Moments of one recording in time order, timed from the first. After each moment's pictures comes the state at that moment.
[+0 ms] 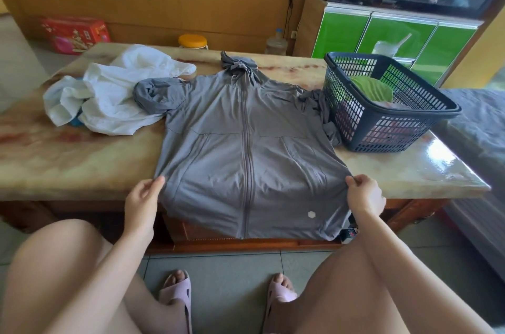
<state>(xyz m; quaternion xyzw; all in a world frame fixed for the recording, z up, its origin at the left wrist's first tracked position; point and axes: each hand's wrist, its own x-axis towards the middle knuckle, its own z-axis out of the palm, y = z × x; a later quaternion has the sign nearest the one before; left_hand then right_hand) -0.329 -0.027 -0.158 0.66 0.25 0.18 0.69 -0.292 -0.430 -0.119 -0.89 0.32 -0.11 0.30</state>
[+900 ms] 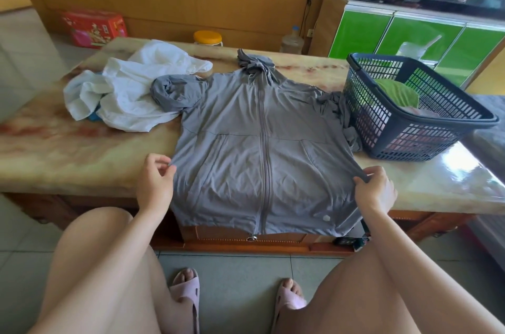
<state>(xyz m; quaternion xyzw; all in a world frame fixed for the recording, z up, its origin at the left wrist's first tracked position) -0.299 -0.012 -0.134 0.82 0.23 0.22 0.47 -0.260 -0.416 -0.124 -0.90 0.29 -0.17 0.28</state>
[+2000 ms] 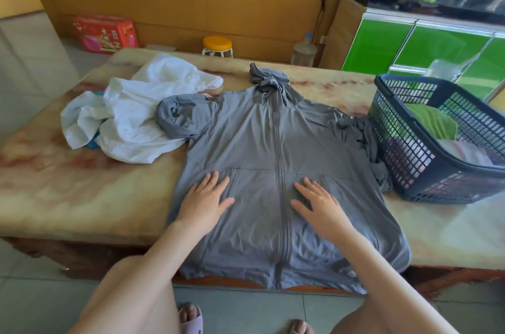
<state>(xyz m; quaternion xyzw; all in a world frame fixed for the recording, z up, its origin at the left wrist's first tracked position) -0.218 -0.039 -0.126 0.99 -0.04 -0.08 0.15 -0.203 -0.307 -0.113 -0.97 -0.11 0.08 0.18</state>
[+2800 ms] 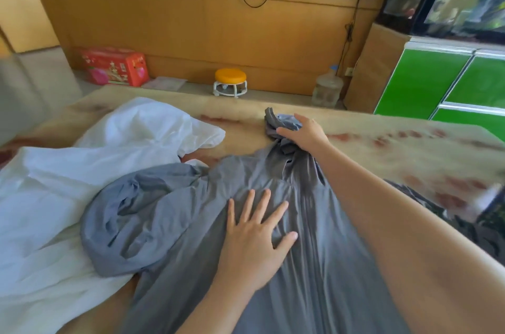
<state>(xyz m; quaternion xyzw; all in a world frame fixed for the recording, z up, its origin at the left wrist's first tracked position) 0.023 -0.086 -0.156 0.99 -0.05 0.04 0.16 0.247 -0.198 -0.084 -0.95 -0.04 0.01 0.31</state>
